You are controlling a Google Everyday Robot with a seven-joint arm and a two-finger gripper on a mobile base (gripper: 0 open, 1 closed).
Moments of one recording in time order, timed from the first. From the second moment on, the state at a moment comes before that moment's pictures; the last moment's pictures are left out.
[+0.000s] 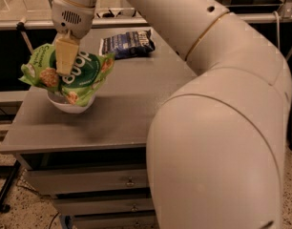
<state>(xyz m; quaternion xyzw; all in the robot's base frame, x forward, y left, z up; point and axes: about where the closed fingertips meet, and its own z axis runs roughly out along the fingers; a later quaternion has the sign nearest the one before) 0.565 0.189 0.945 -0.74 0.64 0.17 0.12</state>
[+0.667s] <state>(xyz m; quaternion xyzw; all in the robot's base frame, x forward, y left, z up) 0.569 0.186 0.937 -0.73 0.66 0.17 0.11</state>
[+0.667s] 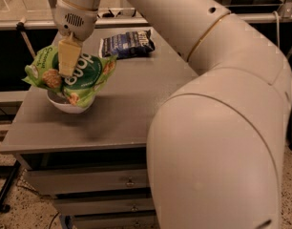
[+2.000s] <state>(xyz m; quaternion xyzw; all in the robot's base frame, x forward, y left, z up) 0.579 0.203 0.935 -0.72 0.66 0.18 0.14</state>
